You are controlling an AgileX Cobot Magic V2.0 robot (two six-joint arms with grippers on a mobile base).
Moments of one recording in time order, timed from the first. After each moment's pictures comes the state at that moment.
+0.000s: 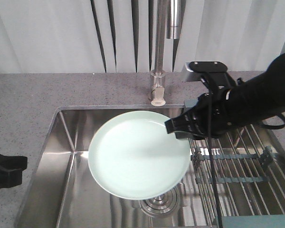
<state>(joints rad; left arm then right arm) -0.11 0.88 -0.64 -0.58 0.68 0.35 0.40 1.47 -1.18 0.40 0.81 -0.17</state>
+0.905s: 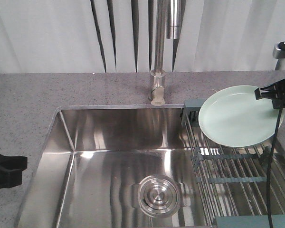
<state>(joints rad) -0.11 0.88 -0.64 -0.58 0.68 0.35 -0.11 1.61 -1.34 0.06 0.85 -0.16</state>
